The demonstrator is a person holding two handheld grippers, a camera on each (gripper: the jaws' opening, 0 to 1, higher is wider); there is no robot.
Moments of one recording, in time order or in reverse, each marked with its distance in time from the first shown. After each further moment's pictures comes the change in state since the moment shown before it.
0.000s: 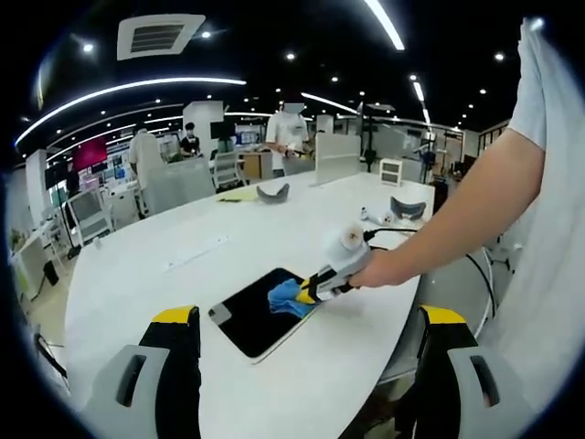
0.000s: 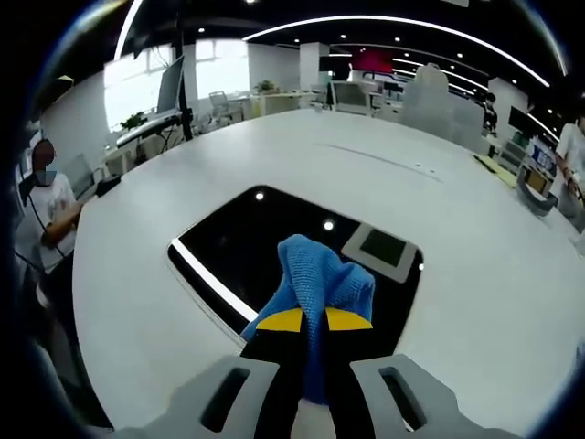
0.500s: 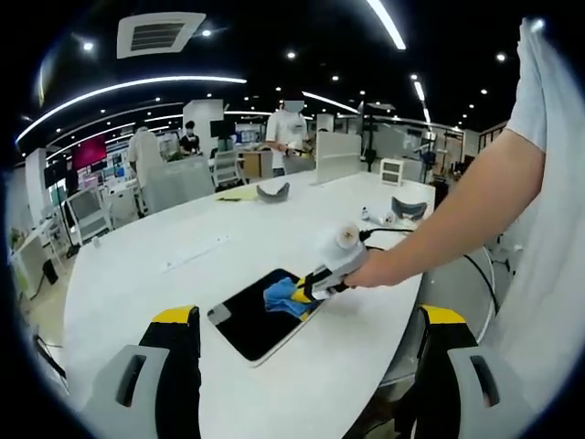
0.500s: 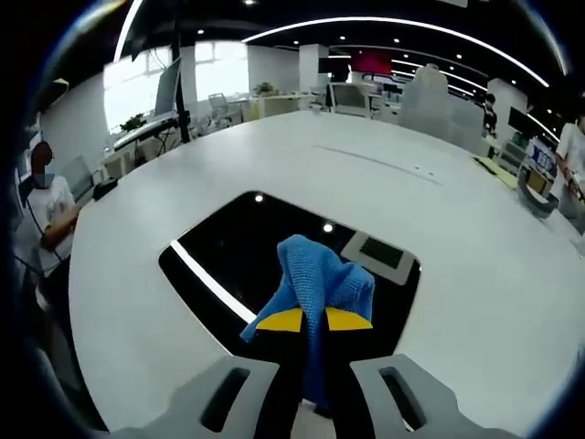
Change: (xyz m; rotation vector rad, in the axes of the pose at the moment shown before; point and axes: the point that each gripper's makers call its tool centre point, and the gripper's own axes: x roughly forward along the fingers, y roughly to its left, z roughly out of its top) left arm 0.008 0.003 0.001 -0.008 0.006 -0.003; right arm 0.007 -0.006 0.007 0.004 -0.007 0.002
